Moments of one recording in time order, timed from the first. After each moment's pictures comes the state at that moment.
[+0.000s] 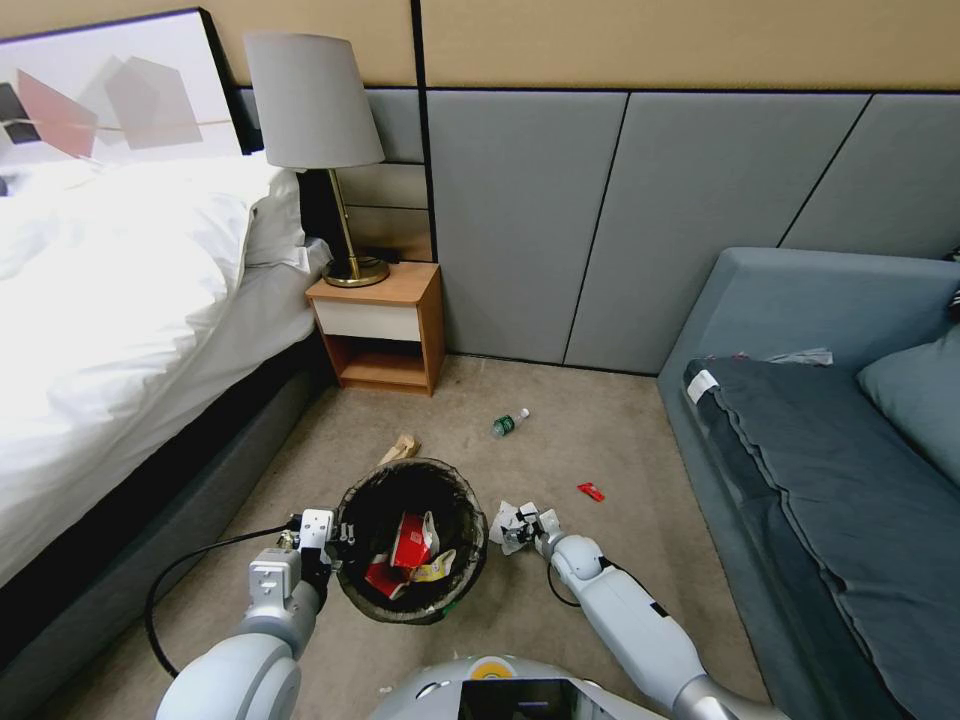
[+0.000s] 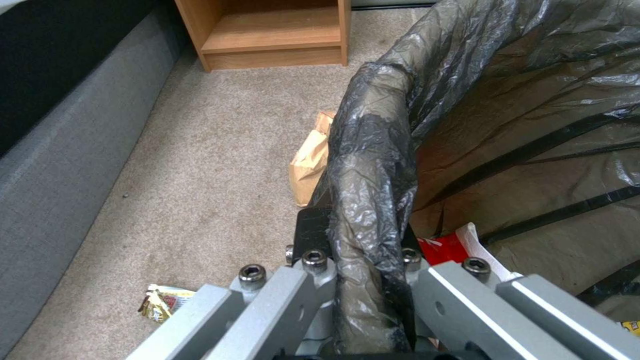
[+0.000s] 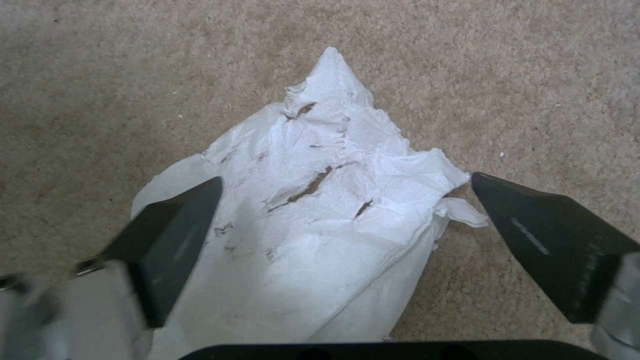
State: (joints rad) left arm 1.82 -1.34 -0.63 -2.50 -0.19 0.67 -0.08; right arm -0.98 1.28 0.00 1.20 0.23 -0.34 -0.09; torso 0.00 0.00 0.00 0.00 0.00
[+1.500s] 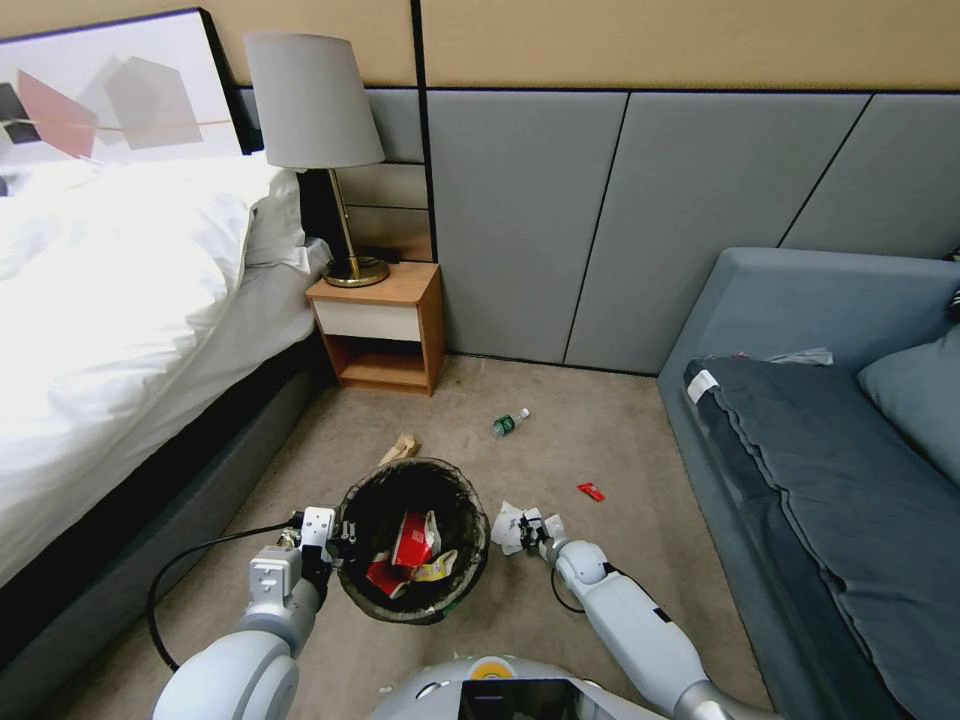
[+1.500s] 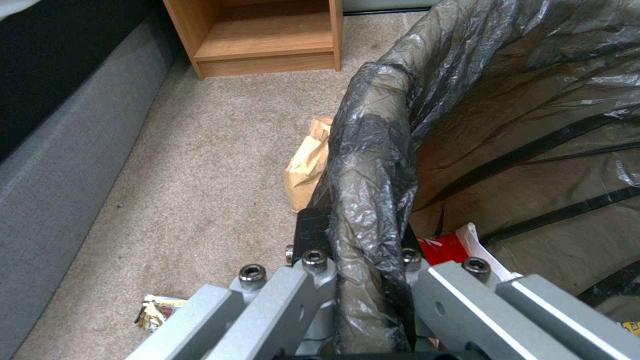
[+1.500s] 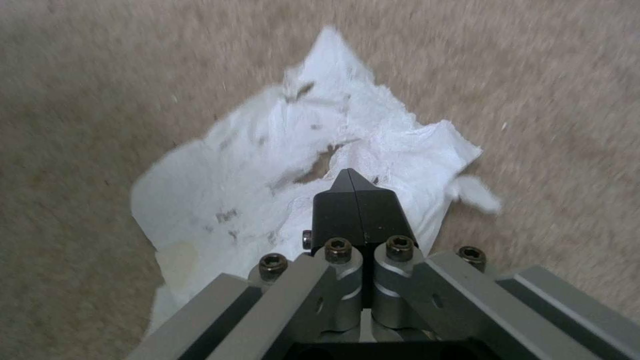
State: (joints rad) left arm 1.81 -1.32 -0.64 -2.50 -0.20 0.68 -0.07; right arm -1.00 1.28 0.04 1.20 0.24 -0.33 -0.11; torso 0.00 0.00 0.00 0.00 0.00
